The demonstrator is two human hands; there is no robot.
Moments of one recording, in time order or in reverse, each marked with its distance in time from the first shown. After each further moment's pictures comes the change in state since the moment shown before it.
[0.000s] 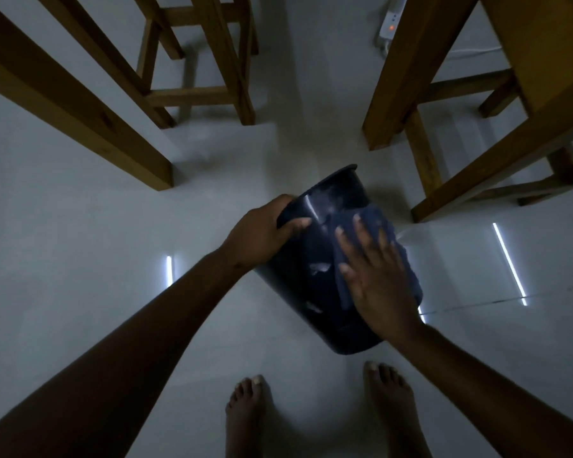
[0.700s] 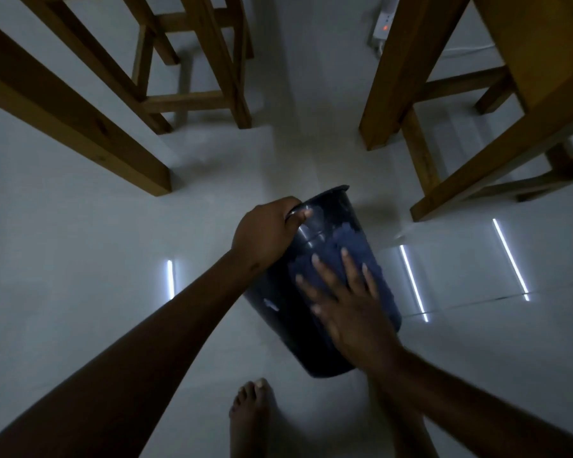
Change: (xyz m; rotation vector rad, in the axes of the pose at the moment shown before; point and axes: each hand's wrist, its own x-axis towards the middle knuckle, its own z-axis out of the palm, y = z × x) left_hand 0.011 0.015 0.008 0.220 0.130 0.018; right_hand -0.045 -0.037 0.023 -0.052 -0.077 -0.207
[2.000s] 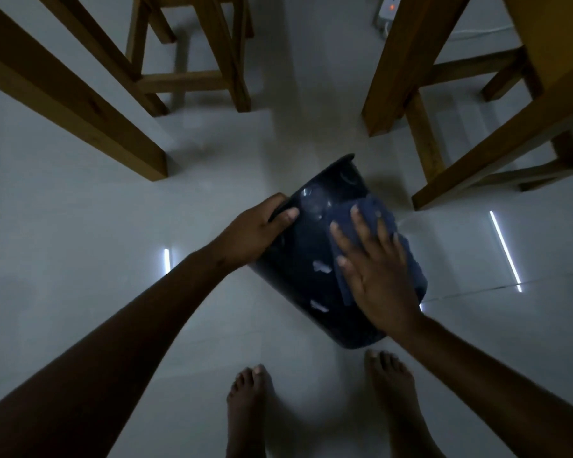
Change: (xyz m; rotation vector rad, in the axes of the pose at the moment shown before) left_hand -0.023 -0.020 -0.008 -0.344 -0.215 -0.083; right_hand 0.029 0.034 -0.024 0.060 0.067 0.210
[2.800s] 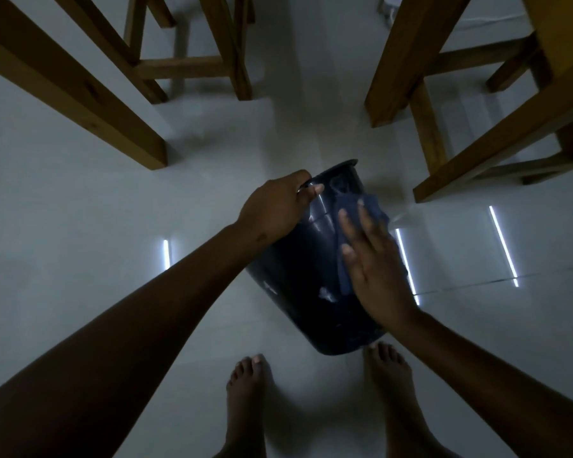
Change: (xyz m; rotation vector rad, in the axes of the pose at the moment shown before) left_hand 0.021 0.027 0.010 0.227 0.104 0.042; right_hand -0.008 -0.001 0.004 0.159 -0.026 0.082
